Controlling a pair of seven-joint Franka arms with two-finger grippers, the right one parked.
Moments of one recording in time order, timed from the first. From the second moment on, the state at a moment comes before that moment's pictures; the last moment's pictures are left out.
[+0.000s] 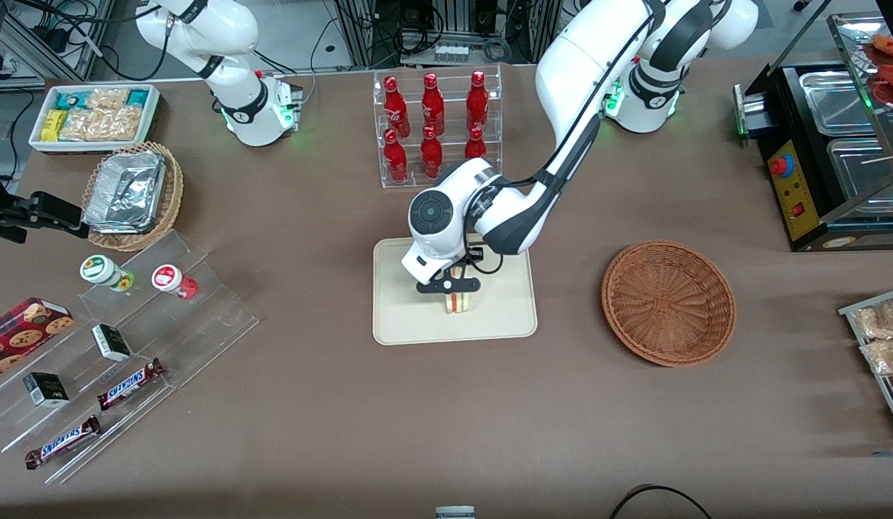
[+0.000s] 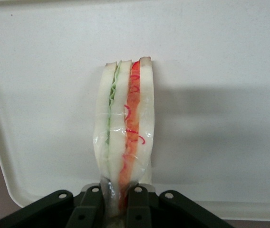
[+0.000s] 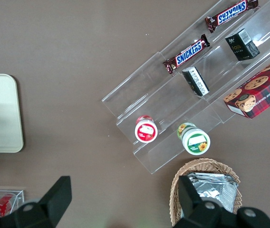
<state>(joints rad) -0.72 0.79 -0.13 -1.34 0.05 1.97 -0.86</state>
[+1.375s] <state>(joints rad) -0.72 0.78 -0.13 -1.30 0.05 1.96 -0.91</state>
